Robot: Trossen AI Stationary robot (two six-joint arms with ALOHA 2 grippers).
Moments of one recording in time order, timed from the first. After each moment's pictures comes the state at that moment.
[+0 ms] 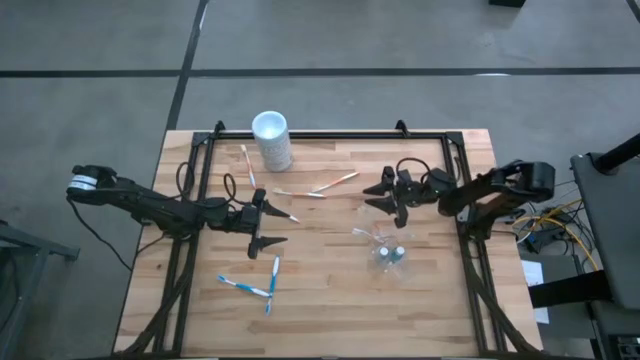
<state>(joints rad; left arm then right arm) -0.12 1.05 0.22 0.79 -0.06 0.00 -0.34 1.49 0.20 1.41 -0.42 0.39</state>
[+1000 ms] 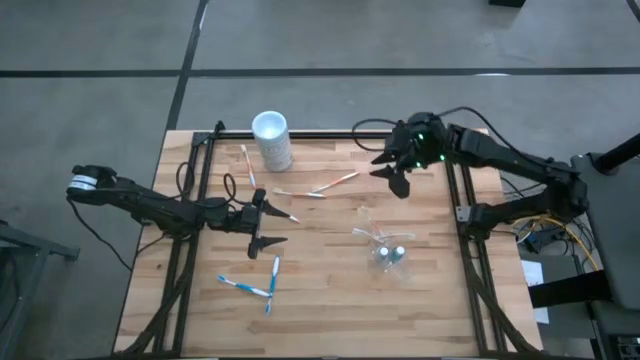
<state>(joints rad) -0.12 1.05 0.22 0.79 -0.06 0.00 -0.40 1.19 1.16 -0.65 -0.26 -0.04</state>
